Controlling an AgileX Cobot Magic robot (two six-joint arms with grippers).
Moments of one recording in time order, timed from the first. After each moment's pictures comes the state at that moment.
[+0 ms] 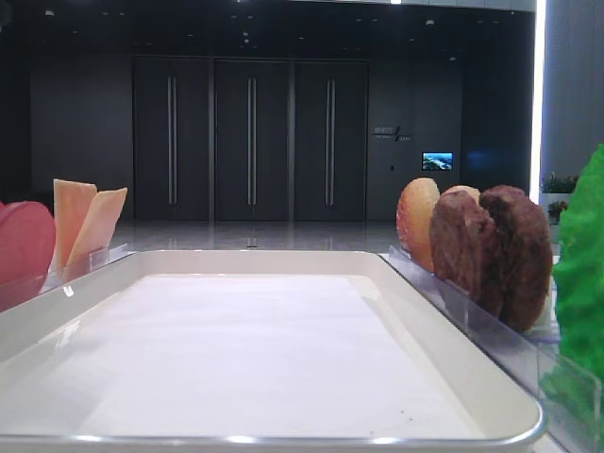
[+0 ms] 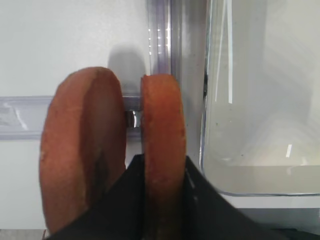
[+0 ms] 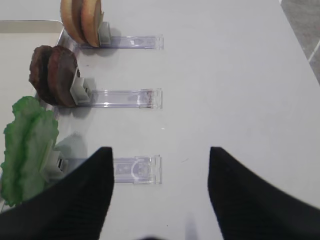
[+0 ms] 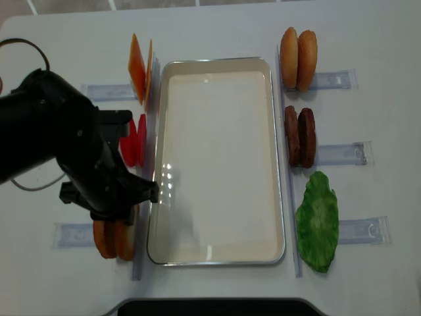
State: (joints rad) left arm -0.57 1.44 -0.79 0.05 0.95 -0.59; right arm 0.00 -0.01 -0.51 0.10 1.14 -0.09
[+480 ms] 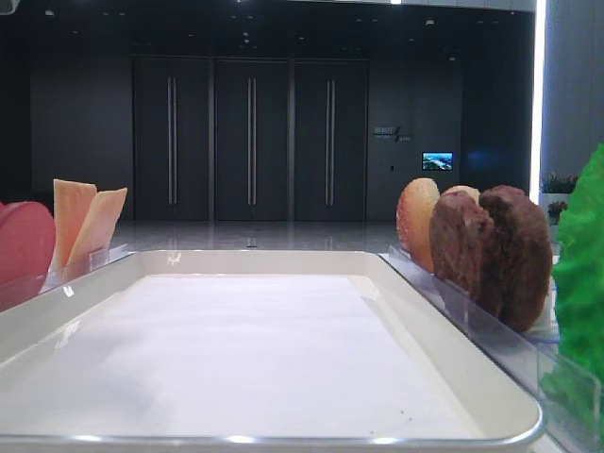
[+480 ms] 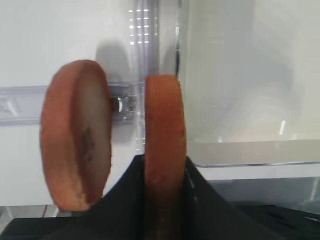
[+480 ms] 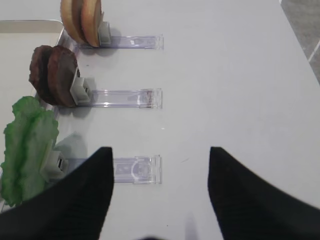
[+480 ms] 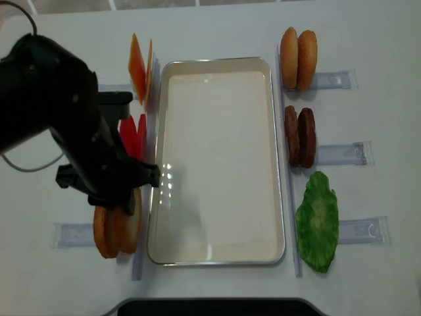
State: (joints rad) left arm -0.57 1.44 -0.93 0.01 1.11 -0.56; right arm 0.00 -0.01 -0.51 0.10 1.14 -0.09
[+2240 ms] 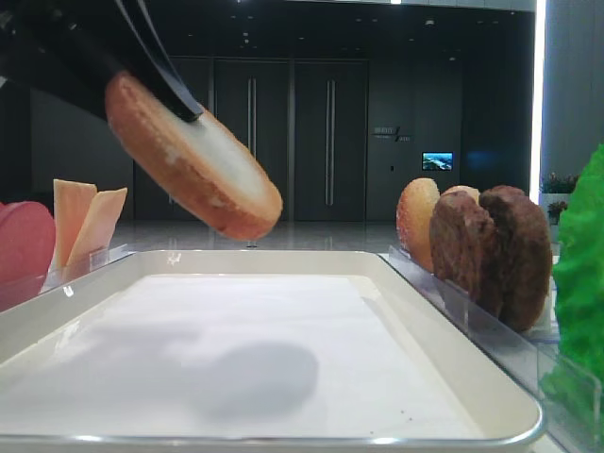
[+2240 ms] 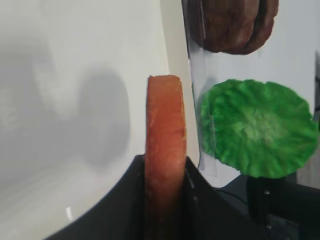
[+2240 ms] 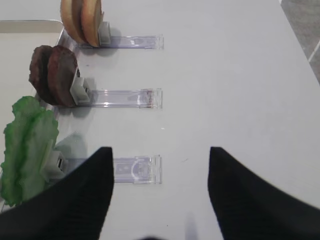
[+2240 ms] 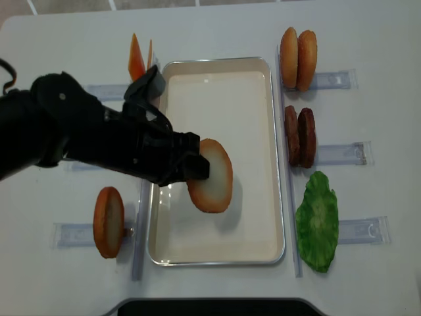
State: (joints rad) left arm -0.47 1.44 -0.74 -1.03 0.61 0.38; right arm 0.00 -0.01 -0.51 0.10 1.14 -0.09
